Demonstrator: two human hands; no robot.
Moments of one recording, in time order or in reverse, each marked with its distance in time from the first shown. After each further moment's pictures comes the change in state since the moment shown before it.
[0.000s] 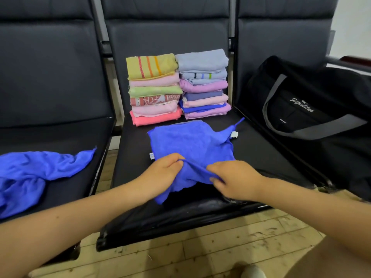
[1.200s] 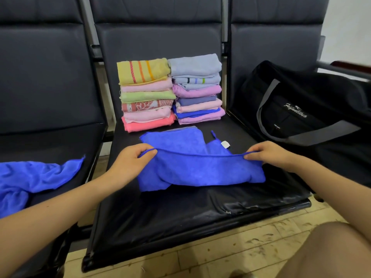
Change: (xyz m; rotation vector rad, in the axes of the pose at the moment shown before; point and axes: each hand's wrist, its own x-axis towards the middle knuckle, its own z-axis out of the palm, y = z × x) left_hand 0.046 -0.037 -0.048 0.170 0.201 0.072; right_hand 0.006 0.146 -0.004 0.854 0.025 0.581
